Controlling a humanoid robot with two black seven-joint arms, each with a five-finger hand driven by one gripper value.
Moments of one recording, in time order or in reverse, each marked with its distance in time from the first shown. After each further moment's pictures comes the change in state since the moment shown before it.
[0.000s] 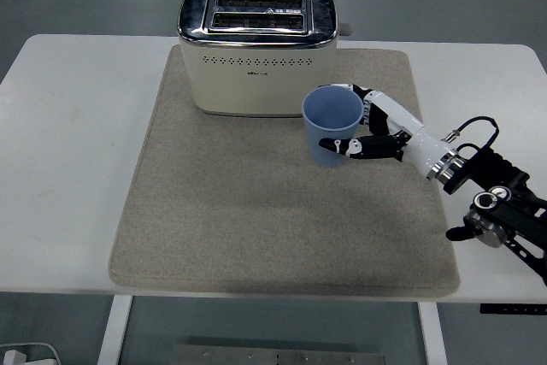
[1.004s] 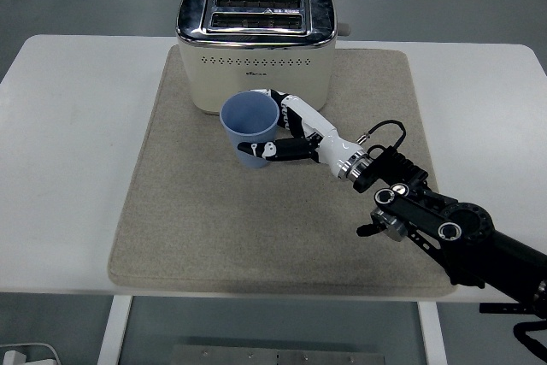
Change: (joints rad) left arm 0.000 0.000 0.000 0.000 0.000 0.000 0.000; right arm 0.086 0.340 -0.053 -0.274 -0.009 -0.050 0.005
